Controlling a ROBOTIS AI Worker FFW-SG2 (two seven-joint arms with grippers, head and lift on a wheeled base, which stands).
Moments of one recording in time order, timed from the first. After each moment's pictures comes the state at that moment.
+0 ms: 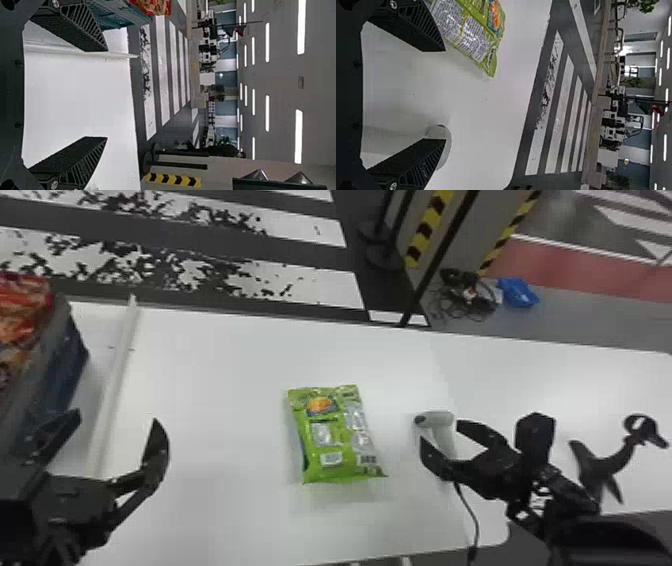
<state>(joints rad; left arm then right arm) 0.66 0.00 -0.13 -2.15 -0.13 0.10 -0.03 0.44 -0.29 -0.40 -1.86 -0.05 0.35 0.64</state>
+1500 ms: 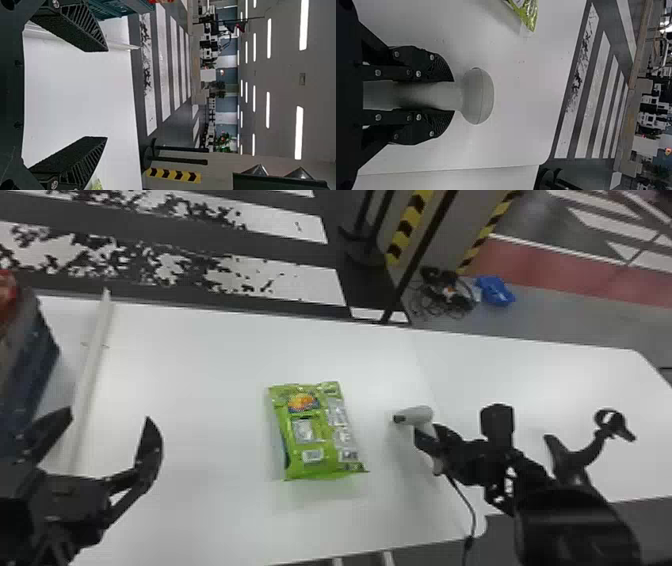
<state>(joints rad) 0.63 0.00 -0.17 -2.11 -0.14 0.09 -0.01 0.29 -0.37 -0.35 -1.61 0.01 0.39 0.59</state>
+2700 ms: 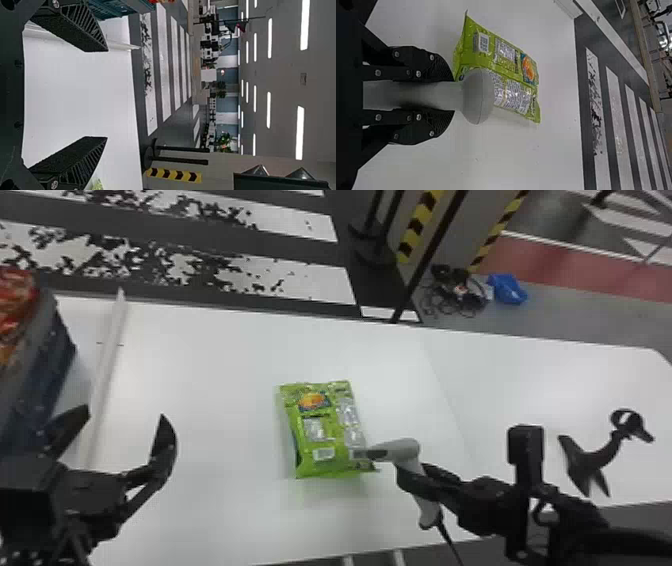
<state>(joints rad) 0.63 0.00 -0.17 -2.11 -0.14 0.10 -0.01 0.57 -0.20 -0.44 -2.25 -0.11 0.93 0.77</state>
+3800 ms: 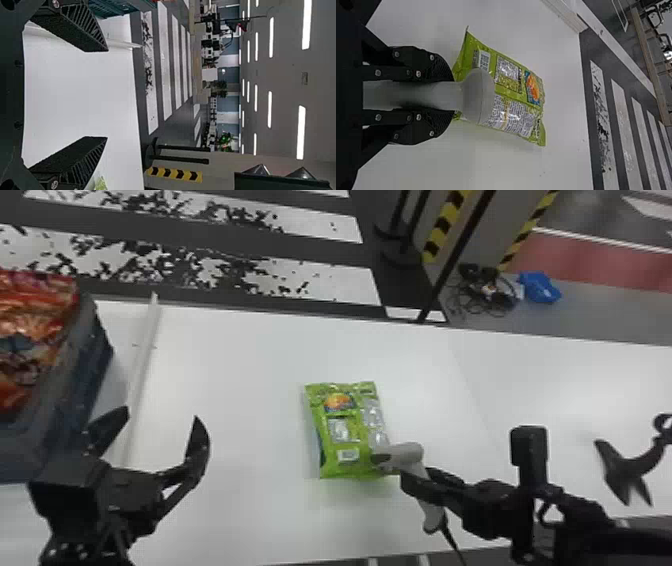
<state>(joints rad) 0.63 0.00 -0.18 -2.11 -0.14 0.10 -0.01 0.53 -0.21 -0.35 -2.21 -0.10 0.94 0.76</state>
